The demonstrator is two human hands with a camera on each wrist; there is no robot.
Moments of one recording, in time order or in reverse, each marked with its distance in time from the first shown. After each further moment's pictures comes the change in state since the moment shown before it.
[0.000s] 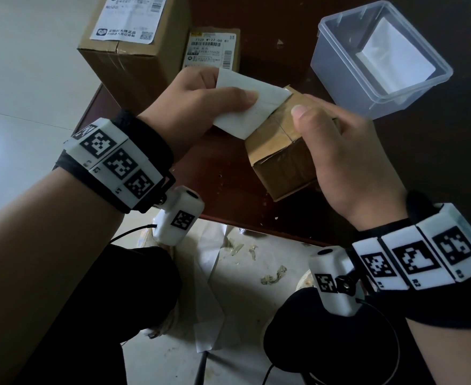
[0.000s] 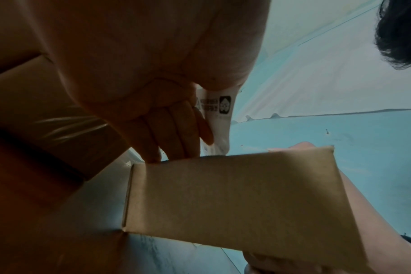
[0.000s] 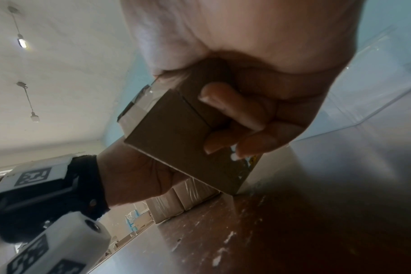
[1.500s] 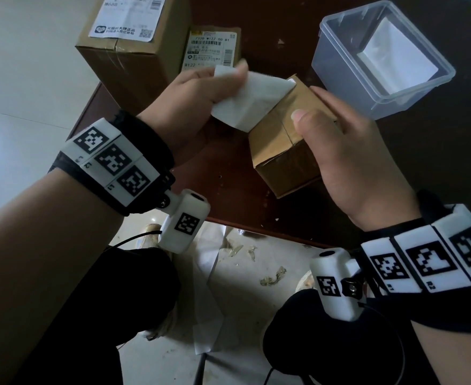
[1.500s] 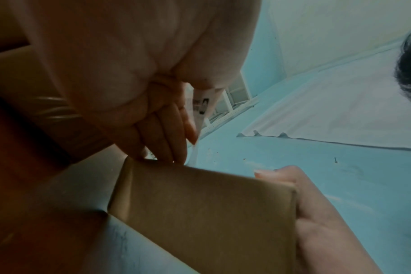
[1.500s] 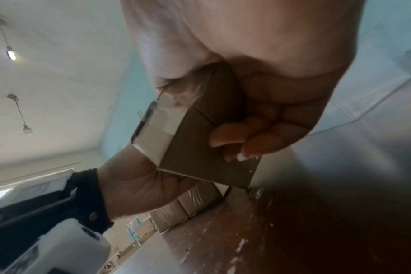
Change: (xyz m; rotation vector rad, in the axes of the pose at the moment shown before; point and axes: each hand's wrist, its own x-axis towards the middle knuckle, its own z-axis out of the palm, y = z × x) left_hand 0.006 -0.003 0.003 -0.260 0.041 -0.123; right_hand -0.002 -0.001 -0.004 0.003 -0.003 0.090
